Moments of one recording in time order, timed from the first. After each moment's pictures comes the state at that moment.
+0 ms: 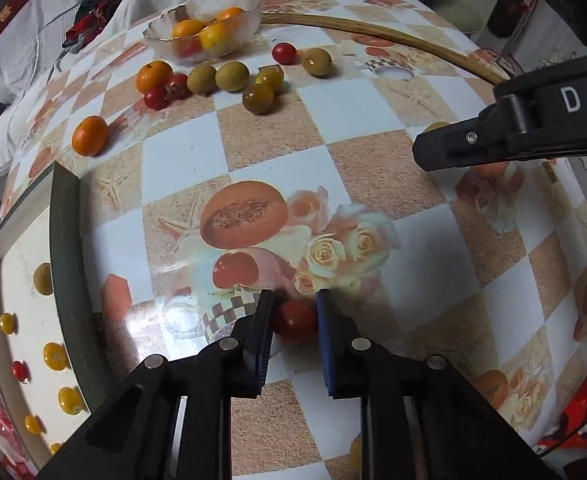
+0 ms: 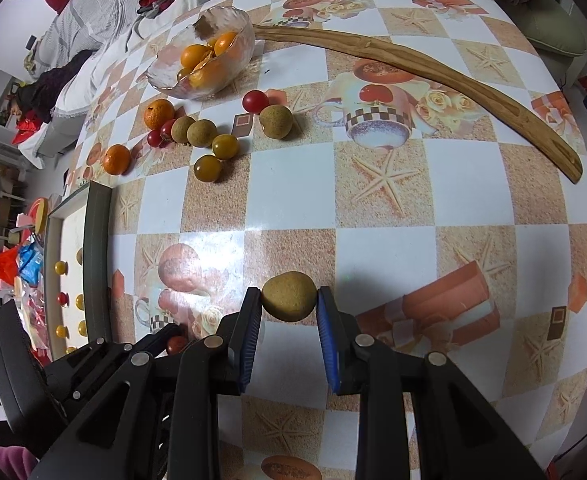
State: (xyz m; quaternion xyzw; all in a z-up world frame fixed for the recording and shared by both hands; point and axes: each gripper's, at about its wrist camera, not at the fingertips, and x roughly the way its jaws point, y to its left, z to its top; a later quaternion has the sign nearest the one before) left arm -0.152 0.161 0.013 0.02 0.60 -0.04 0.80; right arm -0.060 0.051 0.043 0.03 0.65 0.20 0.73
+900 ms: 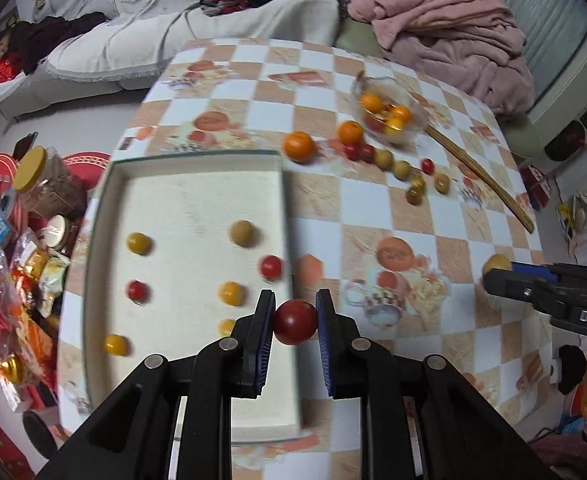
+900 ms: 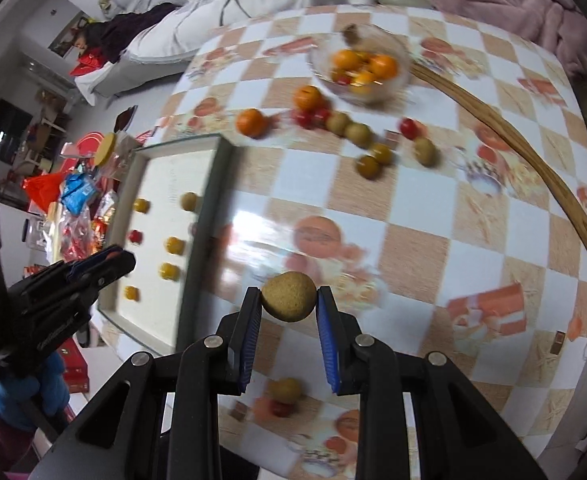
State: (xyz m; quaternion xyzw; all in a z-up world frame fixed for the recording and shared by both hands) left arm -0.219 0.325 0.123 -0.14 0.55 0.09 0.82; right arm -0.116 0.128 0.124 -0.04 0.63 0.32 0.71
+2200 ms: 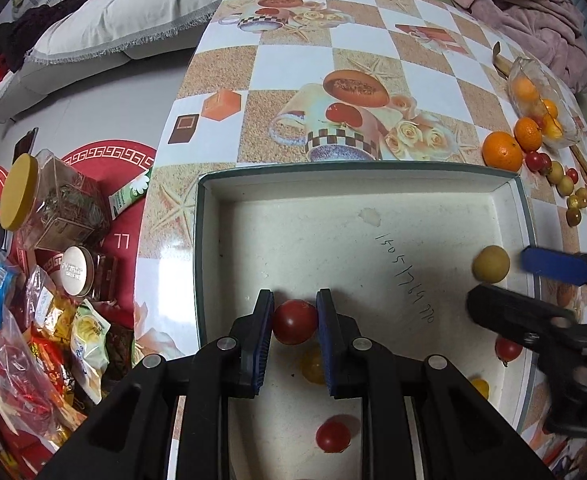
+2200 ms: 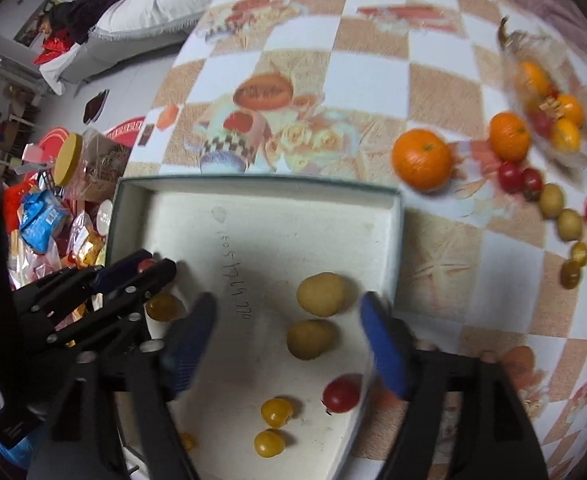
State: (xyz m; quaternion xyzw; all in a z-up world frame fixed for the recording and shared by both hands) left arm -0.149 0.487 0.015 -0.10 0.63 0.09 0.77; right arm -0.085 0.356 0.046 -0.06 0.66 0.27 0.70
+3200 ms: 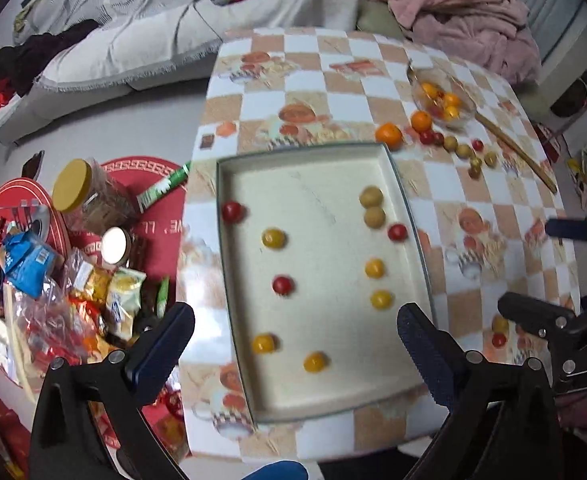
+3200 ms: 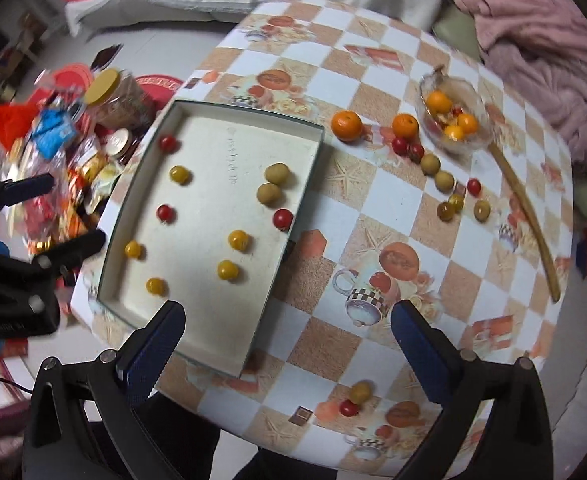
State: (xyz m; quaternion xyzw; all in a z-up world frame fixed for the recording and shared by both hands) left arm -0.256 0.433 0.144 -0.08 0.60 0.07 0.79; right arm -0.180 0.282 0.164 -0.21 0.62 0.28 0.70
